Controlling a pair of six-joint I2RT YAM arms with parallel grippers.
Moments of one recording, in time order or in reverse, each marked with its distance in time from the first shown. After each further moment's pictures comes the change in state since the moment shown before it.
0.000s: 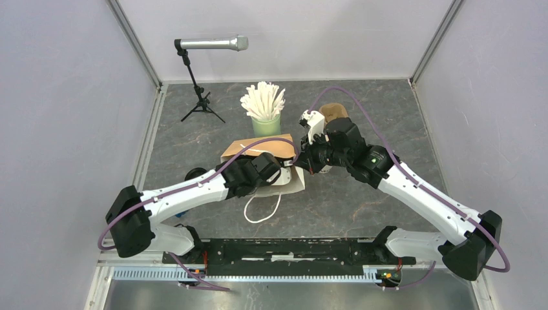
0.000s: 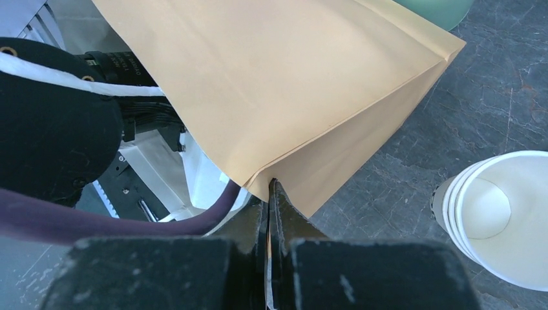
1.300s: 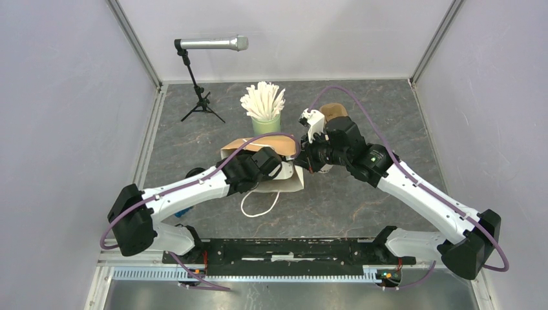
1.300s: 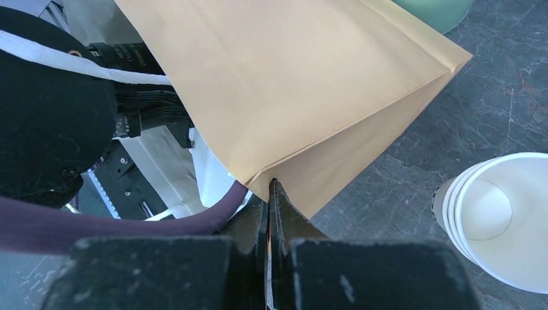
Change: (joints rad) left arm 0.026 0.025 0.035 0.052 0.000 0.027; right arm -0.005 0.011 0.008 0.001 -0.009 0.006
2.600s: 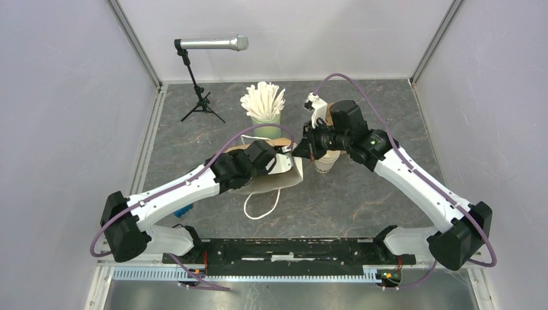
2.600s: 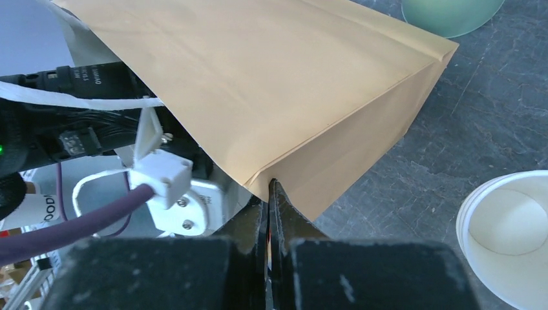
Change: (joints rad) left arm 0.016 -0.066 0.068 -0.071 0.058 -0.047; right arm -0.127 0.093 0.100 -0.029 -0.184 0.066
